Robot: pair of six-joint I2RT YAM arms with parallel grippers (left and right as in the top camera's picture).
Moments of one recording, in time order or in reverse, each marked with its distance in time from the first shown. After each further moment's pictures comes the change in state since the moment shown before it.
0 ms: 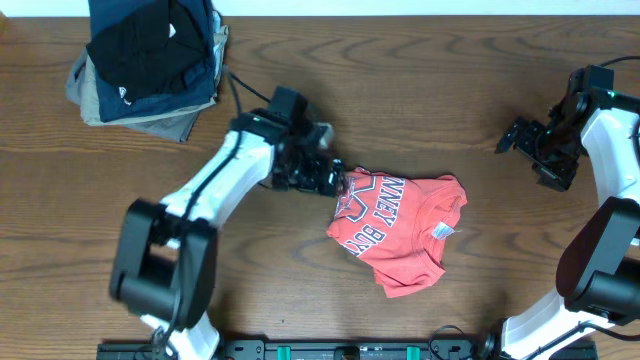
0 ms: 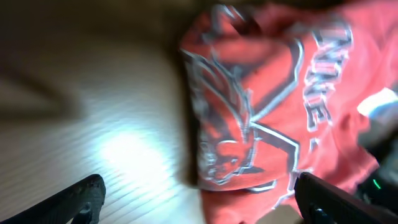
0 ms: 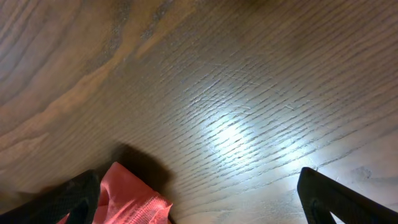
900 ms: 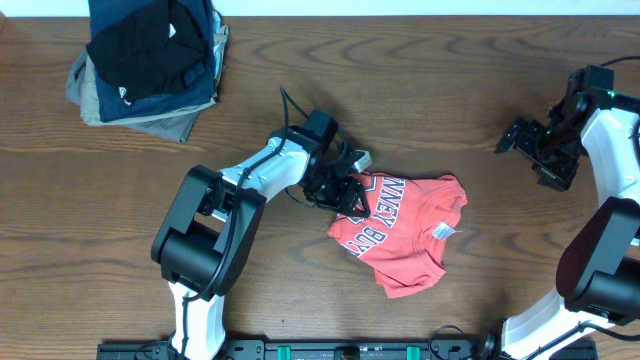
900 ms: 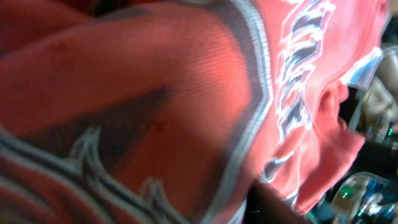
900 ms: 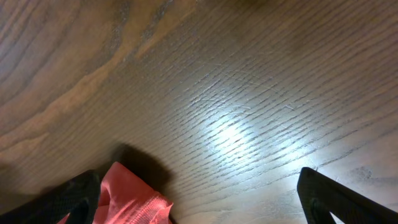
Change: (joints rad) left arm -0.102 0.181 -0.008 0.132 0.209 0.071; right arm 0.000 0.000 0.000 0.000 0.000 0.000
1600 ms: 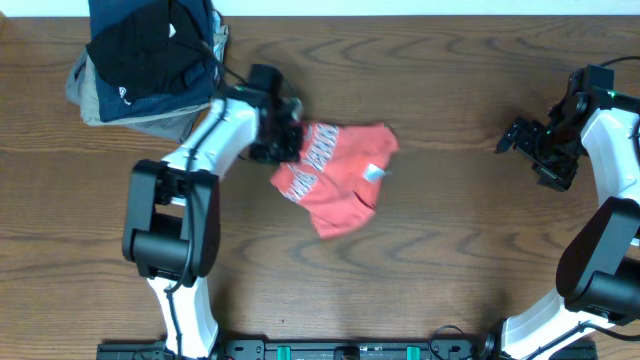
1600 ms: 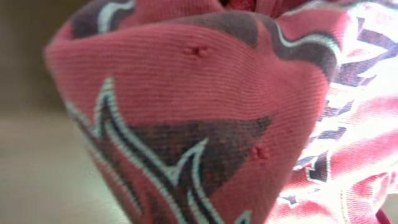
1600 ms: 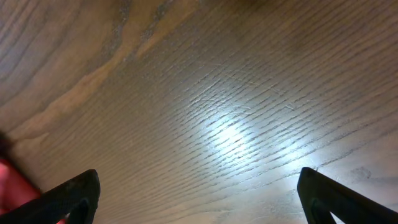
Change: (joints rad) left arm 0.272 0.001 0.260 -0.174 -0.465 -0.077; right arm 0.000 0.000 0.000 0.000 0.000 0.000
